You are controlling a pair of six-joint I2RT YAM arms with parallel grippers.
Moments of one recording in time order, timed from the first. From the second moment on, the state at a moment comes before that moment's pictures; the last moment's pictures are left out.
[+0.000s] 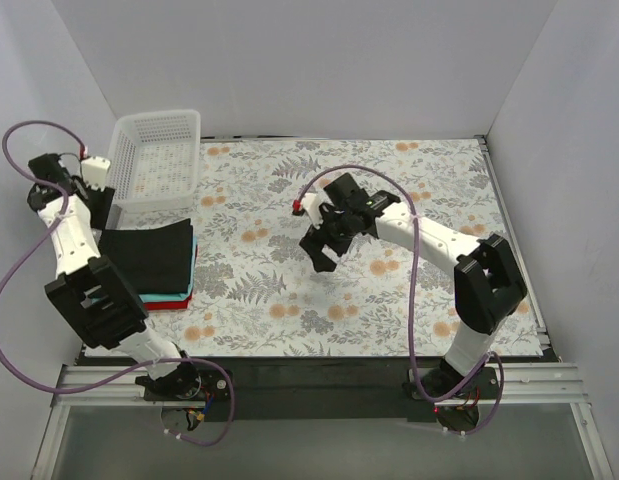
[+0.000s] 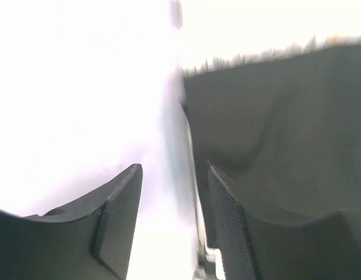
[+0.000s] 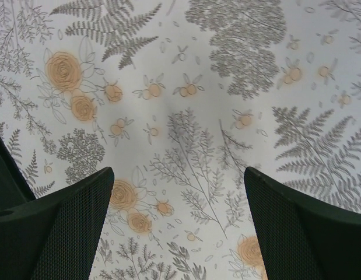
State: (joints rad) left arm 0.62 1.64 1.43 -0.72 0.10 0.78; right arm 0.76 1.75 1.38 -0.67 -0.38 -0.34
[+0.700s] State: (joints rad) left arm -0.32 1.82 1.80 -0.68 0.20 0.06; right arm 0.01 1.48 1.26 -0.64 -0.42 -0.27
